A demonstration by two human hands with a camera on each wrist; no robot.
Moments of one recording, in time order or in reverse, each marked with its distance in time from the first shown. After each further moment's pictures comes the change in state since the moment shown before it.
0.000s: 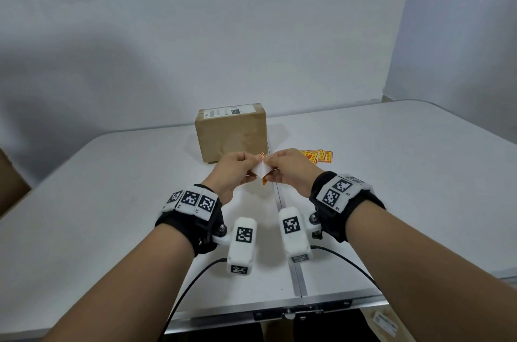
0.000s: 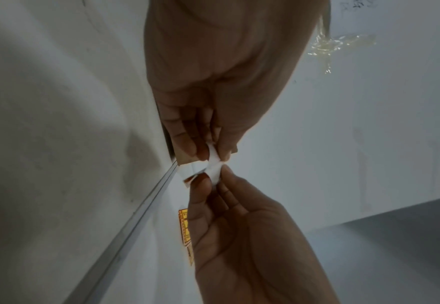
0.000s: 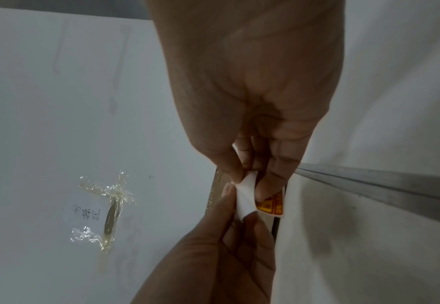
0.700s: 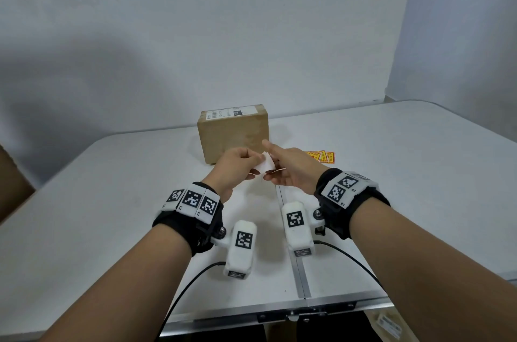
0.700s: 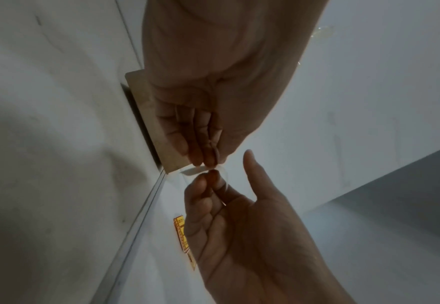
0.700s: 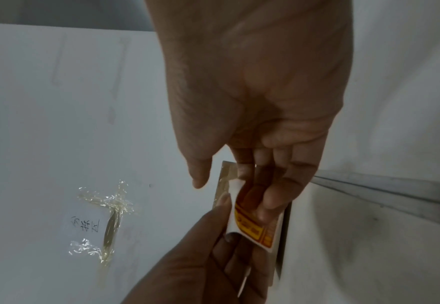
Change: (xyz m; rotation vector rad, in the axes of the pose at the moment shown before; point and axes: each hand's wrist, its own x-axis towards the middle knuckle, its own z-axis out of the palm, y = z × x) left_hand -0.006 0.012 -0.002 0.169 0.028 0.082; right_hand -0.006 -0.011 -0.003 -0.014 -0.081 0.046
